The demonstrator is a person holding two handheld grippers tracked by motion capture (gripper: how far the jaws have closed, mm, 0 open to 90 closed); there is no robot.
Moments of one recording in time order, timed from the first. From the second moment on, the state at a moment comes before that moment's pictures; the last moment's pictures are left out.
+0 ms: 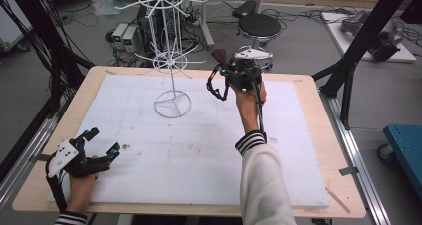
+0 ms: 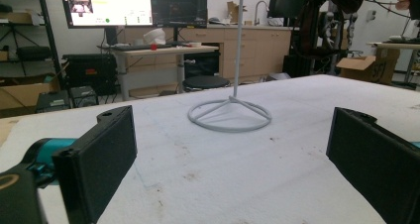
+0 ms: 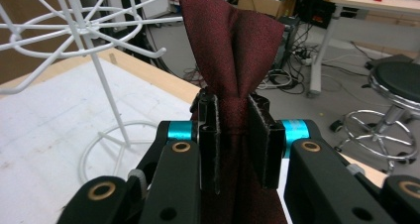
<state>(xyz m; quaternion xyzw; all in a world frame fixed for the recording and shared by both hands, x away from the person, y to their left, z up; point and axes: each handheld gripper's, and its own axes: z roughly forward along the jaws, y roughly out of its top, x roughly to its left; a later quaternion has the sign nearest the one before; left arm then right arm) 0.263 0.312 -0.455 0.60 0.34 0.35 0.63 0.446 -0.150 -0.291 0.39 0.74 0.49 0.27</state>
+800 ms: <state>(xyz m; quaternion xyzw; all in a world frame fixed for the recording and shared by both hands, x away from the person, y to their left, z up) 0.263 0.312 -0.455 0.60 0.34 0.35 0.63 0.463 -0.132 -0.266 0.40 0.72 0.49 0.29</state>
